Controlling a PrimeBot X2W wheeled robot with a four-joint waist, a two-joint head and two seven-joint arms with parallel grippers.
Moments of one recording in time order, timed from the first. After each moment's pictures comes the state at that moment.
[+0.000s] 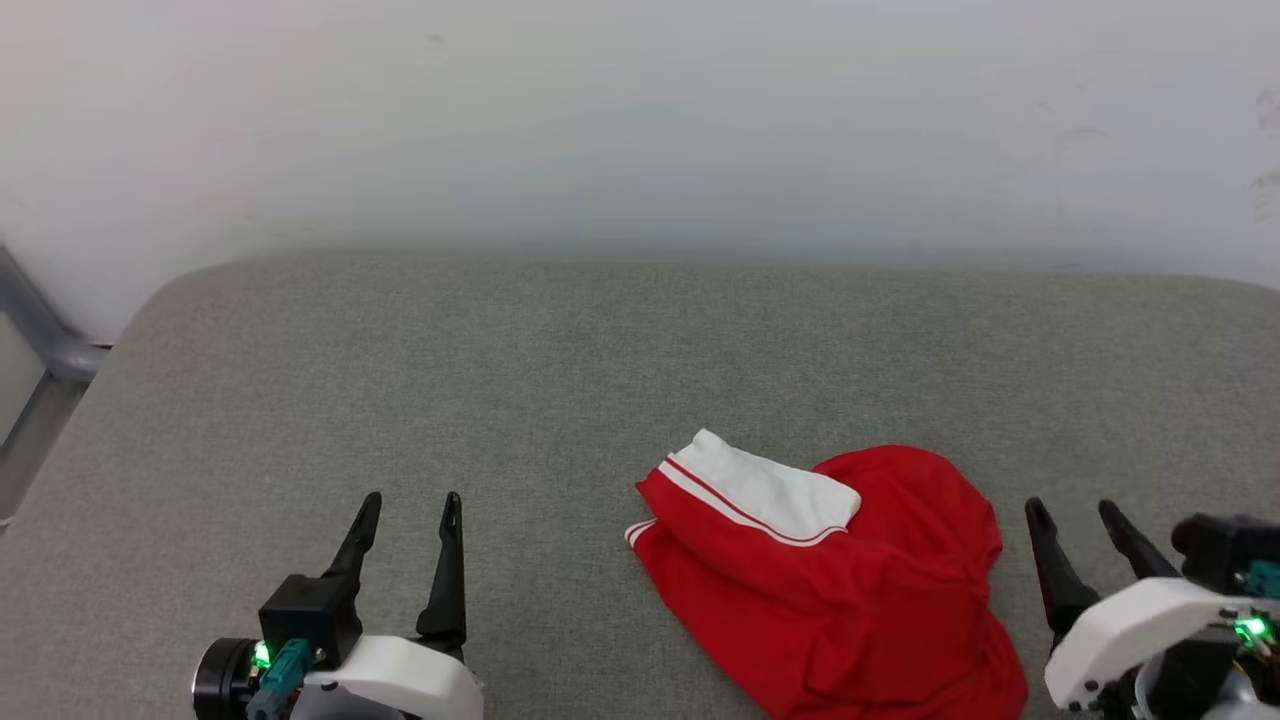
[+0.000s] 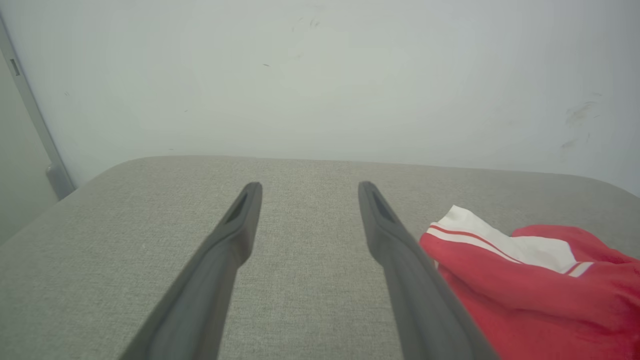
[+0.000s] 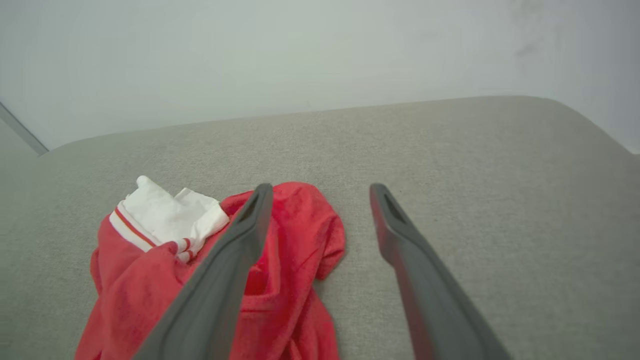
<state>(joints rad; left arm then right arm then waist) -0.03 0.32 -0.38 0.08 -0.45 0.24 -0.26 0.03 -0.05 -0.15 0.04 0.21 0.13 0.13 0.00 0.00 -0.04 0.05</state>
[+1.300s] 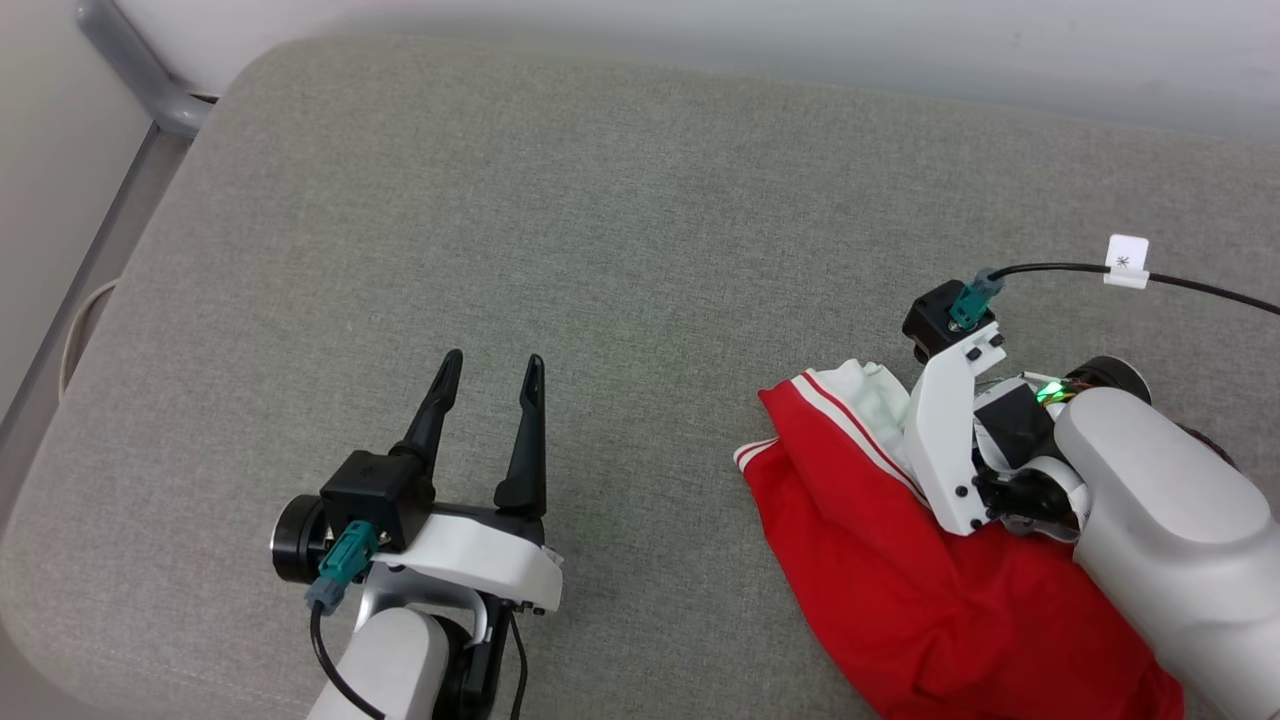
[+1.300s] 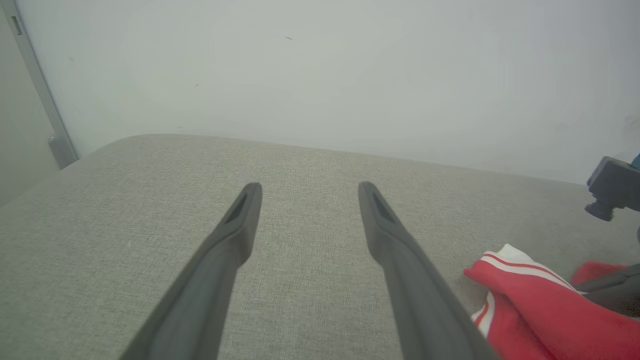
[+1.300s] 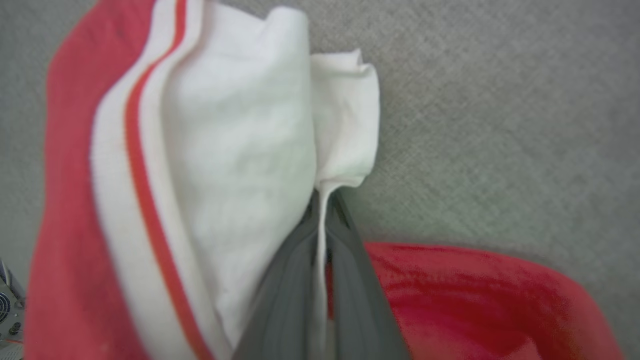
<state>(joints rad) -0.24 0.13 -0.31 0.14 -0.33 0.10 -0.26 -0.79 -0.37 0.83 0.67 0.75 0.13 0.67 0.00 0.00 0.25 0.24</state>
